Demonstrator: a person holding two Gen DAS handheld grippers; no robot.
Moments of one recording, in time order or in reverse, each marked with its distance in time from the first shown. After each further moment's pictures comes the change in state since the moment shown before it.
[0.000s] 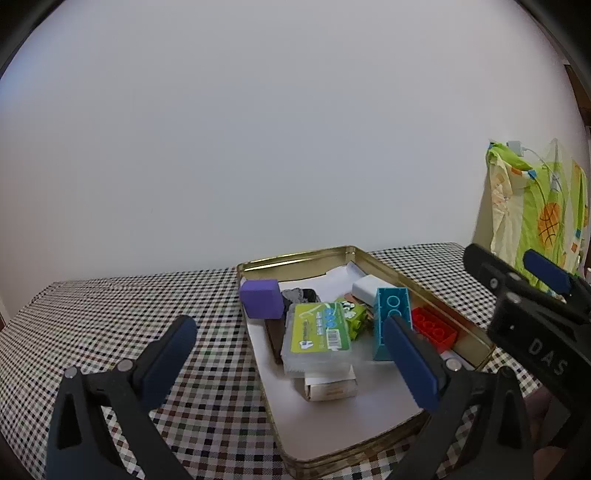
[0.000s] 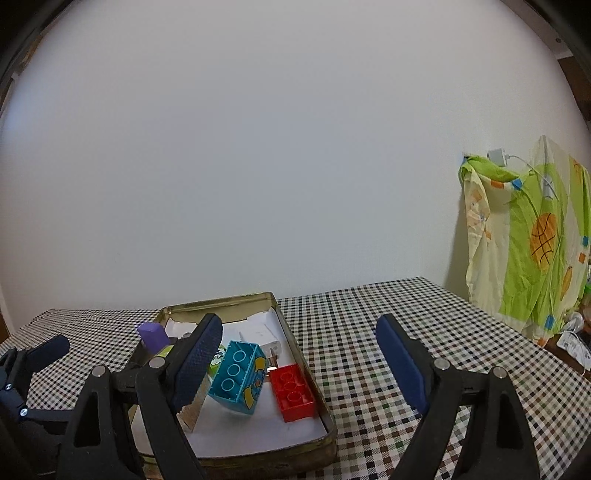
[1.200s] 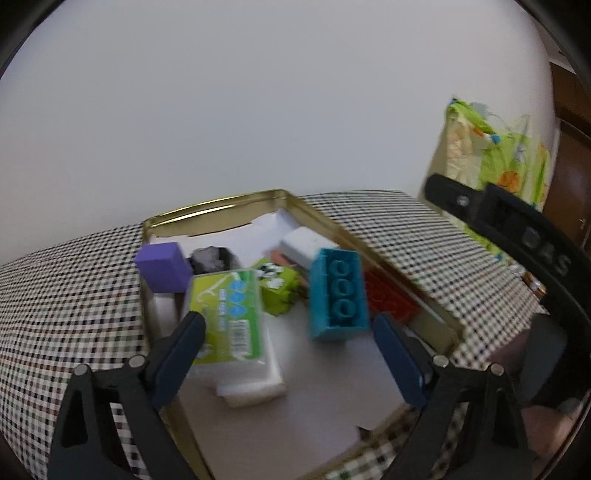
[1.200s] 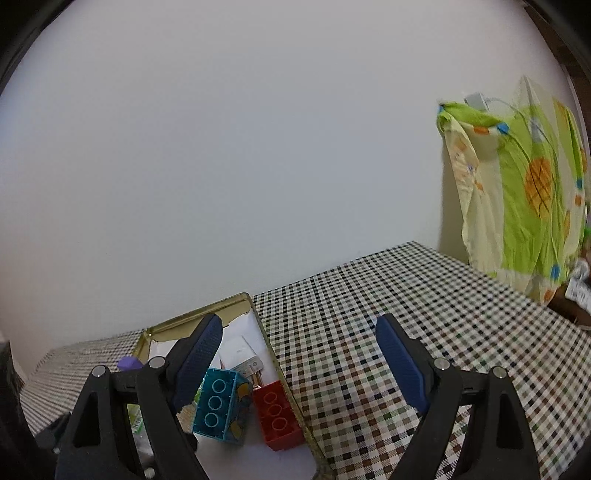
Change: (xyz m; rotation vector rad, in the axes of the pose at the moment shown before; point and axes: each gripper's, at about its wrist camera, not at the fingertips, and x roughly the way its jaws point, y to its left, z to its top) left arm 0.047 -0.025 0.004 0.042 0.261 -0.319; right arm 0.046 -0.041 0.017 0.205 0.124 -0.029
